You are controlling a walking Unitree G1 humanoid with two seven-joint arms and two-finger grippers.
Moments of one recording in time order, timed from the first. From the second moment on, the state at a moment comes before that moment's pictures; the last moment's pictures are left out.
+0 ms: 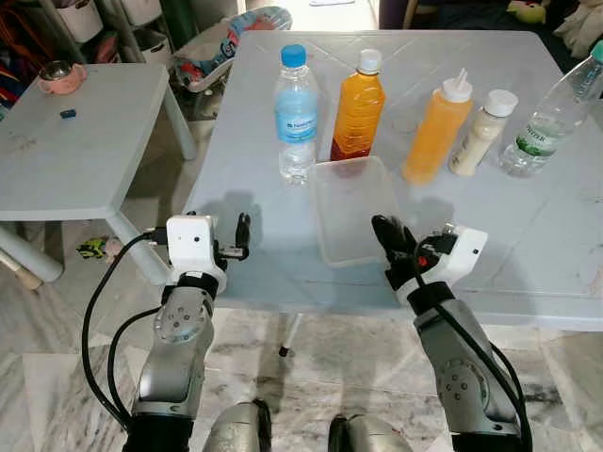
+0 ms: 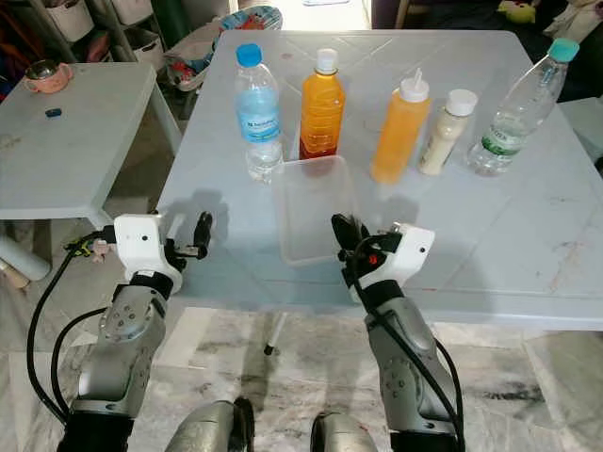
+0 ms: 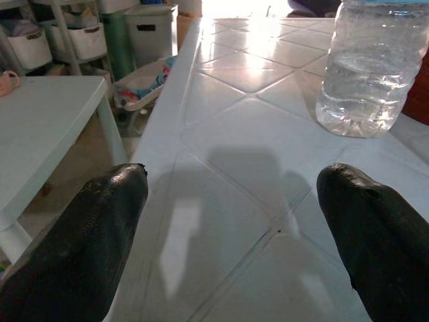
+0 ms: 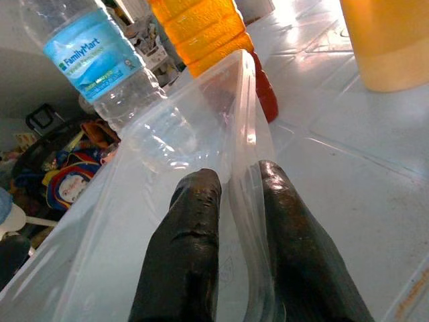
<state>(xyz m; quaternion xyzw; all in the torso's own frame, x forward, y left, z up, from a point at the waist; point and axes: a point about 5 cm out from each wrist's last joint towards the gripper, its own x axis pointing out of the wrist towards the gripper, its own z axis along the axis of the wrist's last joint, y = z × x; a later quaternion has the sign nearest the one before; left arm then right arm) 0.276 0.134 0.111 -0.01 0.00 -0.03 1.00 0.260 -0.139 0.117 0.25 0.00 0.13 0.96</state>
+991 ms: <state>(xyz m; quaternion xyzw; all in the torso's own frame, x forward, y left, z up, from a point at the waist) 0.279 0.139 0.104 -0.01 0.01 -0.02 1.00 0.262 -0.135 0.114 0.21 0.00 0.14 0.97</state>
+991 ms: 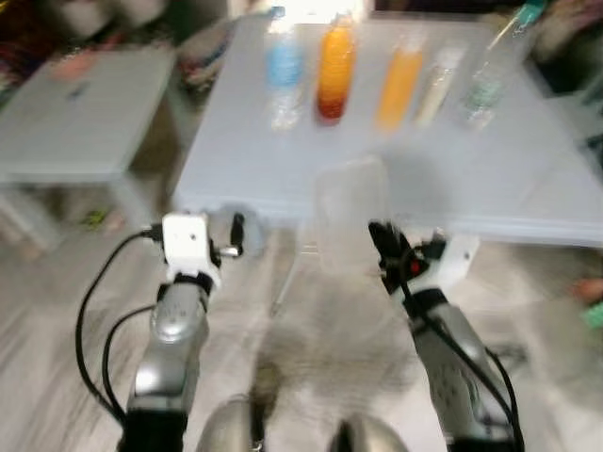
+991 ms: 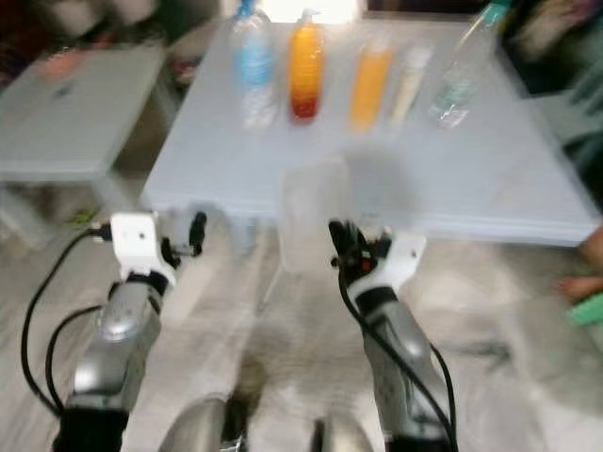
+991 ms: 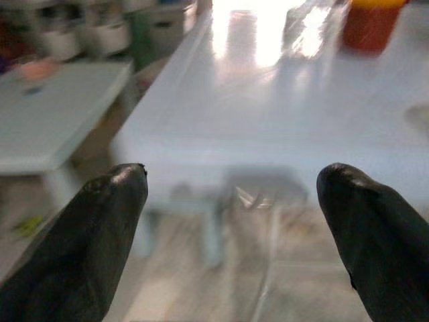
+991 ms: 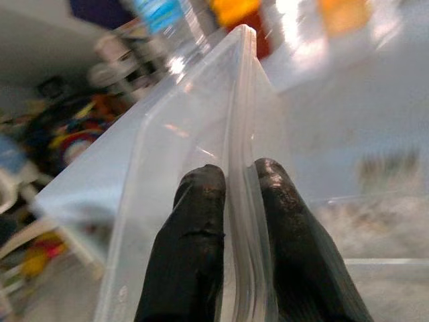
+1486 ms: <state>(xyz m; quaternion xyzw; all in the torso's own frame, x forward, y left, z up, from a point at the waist) 0.275 0.134 0.092 -0.01 0.03 -0.02 1.00 0.262 -0.135 0.106 0.19 0.02 0.13 0.97</state>
